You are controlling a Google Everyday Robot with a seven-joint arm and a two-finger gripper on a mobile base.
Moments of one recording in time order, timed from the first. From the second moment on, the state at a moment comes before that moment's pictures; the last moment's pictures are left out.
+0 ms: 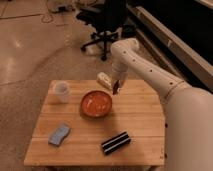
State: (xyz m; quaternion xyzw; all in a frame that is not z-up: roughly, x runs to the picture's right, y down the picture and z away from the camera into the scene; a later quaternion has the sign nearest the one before) arm 0.058 -0.025 0.830 -0.18 -0.26 -0.66 0.68
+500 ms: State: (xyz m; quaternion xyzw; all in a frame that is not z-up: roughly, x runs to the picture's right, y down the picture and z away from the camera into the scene) arm 0.051 -0.038 0.817 -0.17 -0.27 -0.67 0.67
